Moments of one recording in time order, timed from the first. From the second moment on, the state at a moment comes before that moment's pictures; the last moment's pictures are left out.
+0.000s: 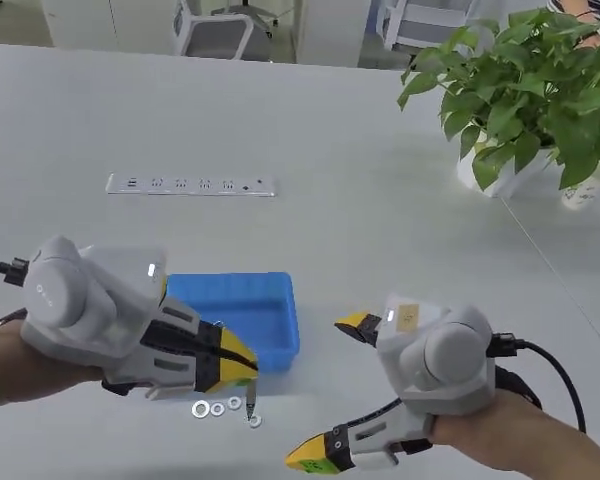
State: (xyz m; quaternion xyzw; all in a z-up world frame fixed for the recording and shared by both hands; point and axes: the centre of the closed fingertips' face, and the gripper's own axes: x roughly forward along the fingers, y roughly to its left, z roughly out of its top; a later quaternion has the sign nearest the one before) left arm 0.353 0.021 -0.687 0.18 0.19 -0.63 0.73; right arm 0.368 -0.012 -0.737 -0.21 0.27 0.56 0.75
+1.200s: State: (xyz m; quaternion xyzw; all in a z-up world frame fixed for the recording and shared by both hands) left arm 0.345 0.016 -0.699 0.17 0.20 -0.64 0.72; right arm 0.355 -0.006 -0.751 -0.21 0.27 0.59 0.74
